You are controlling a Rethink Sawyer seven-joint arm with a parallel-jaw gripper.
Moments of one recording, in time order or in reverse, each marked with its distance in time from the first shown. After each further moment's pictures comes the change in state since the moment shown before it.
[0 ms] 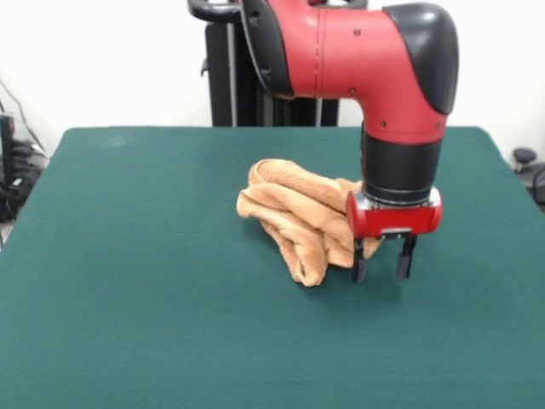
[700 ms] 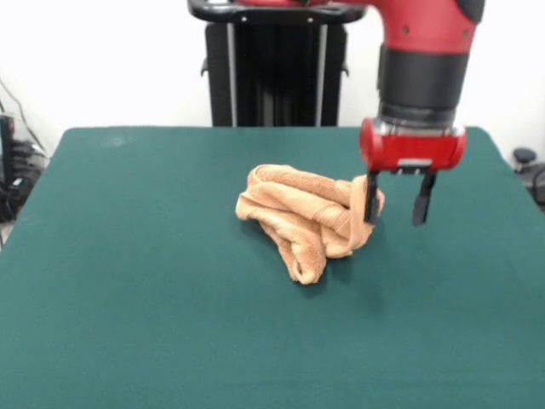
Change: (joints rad) arm 0.070 -0.192 -0.071 0.117 0.073 0.023 0.000
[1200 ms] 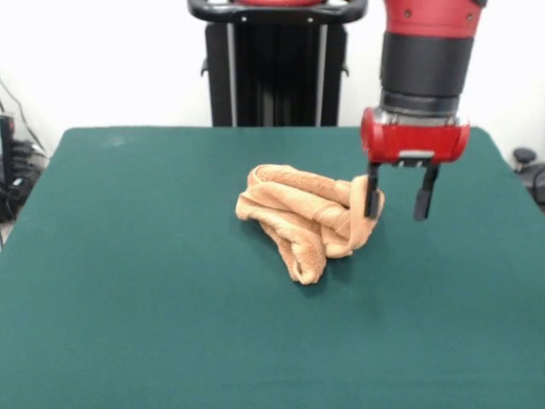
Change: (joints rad) arm -0.004 0.002 -0.009 -0.008 0.027 0.001 0.000
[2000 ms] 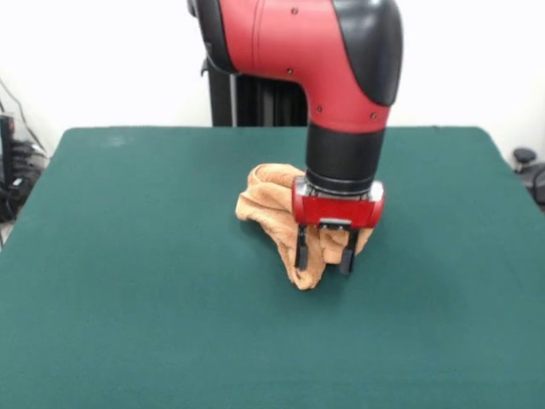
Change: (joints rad) arm -0.111 0.181 0.008 -0.057 0.001 -0.063 0.000
